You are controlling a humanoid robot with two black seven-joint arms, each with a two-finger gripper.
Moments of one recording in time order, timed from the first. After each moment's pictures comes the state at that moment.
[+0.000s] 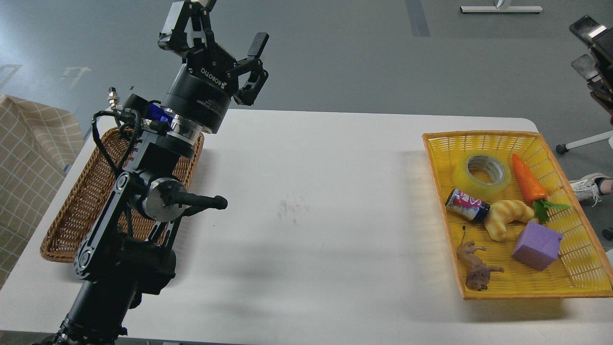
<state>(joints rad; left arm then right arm) -0.33 -0.03 -1.40 -1.62 0.82 -0.15 -0.08 0.25 -0.50 1.69 1.61 -1.65 0.48 -0.03</state>
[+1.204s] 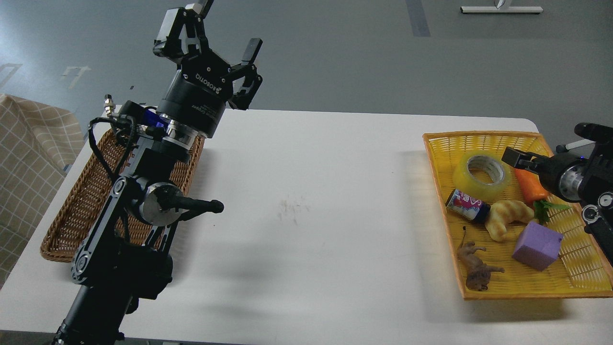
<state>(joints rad) -0.31 -0.02 -1.42 -1.62 0.82 -0.15 -0.09 0.49 -0.48 1.18 1.02 -2.04 0.46 -0.12</state>
